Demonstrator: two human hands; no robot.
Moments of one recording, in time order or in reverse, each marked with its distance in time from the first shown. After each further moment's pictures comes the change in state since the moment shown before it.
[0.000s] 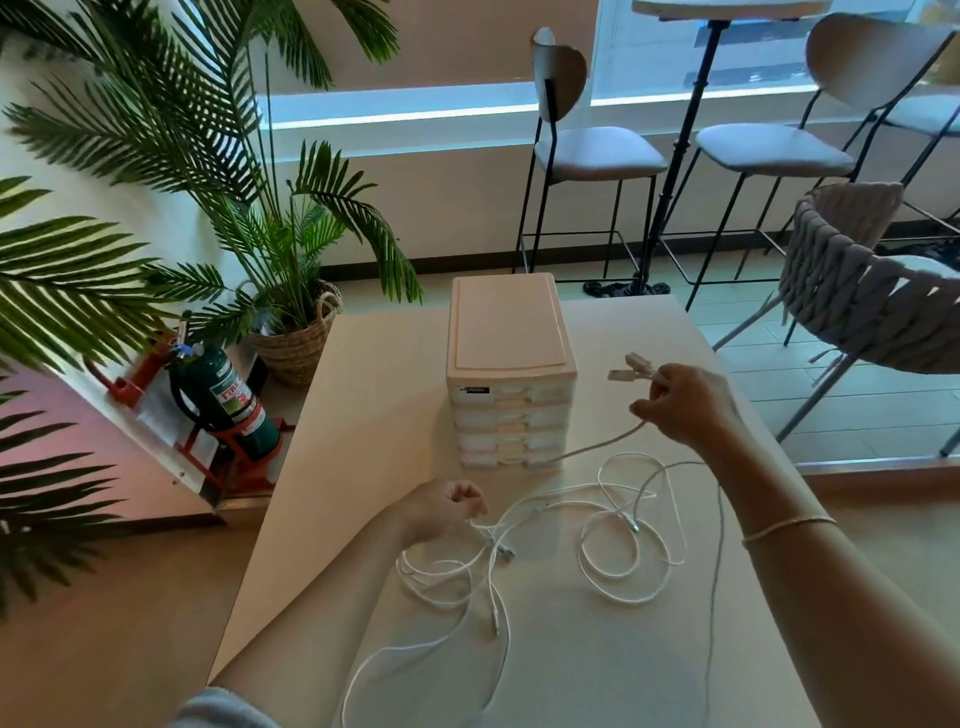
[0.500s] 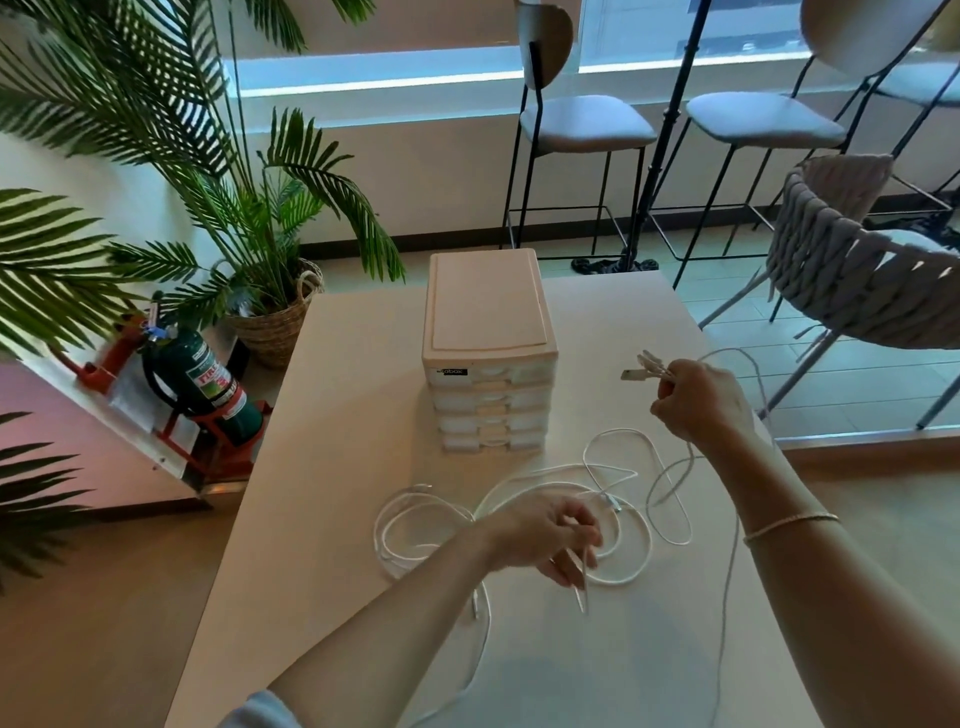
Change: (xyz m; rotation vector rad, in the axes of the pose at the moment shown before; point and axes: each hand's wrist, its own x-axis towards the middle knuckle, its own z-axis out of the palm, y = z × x) left_hand -0.004 0.064 0.100 -0.148 -0.410 0.015; right_hand 0.006 0.037 0.010 -0.153 0.026 0.075
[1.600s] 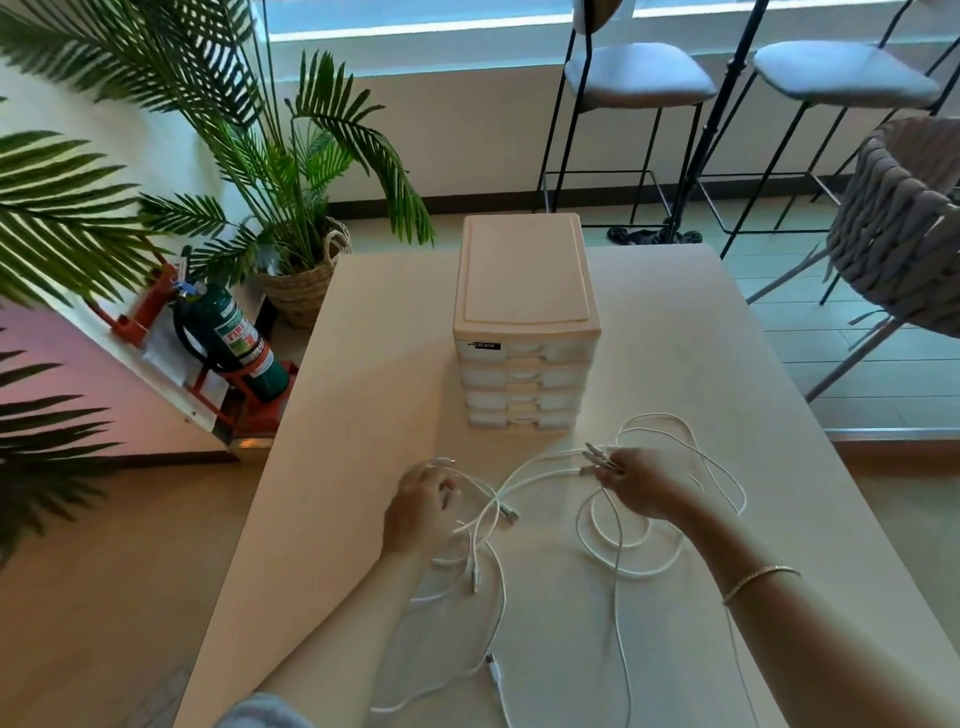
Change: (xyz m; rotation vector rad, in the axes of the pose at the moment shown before) left_hand -0.017 -0.129 -0.078 0.490 1.029 0.046; right_hand -0.038 -0.015 0.097 -0.129 -0.511 -0.195
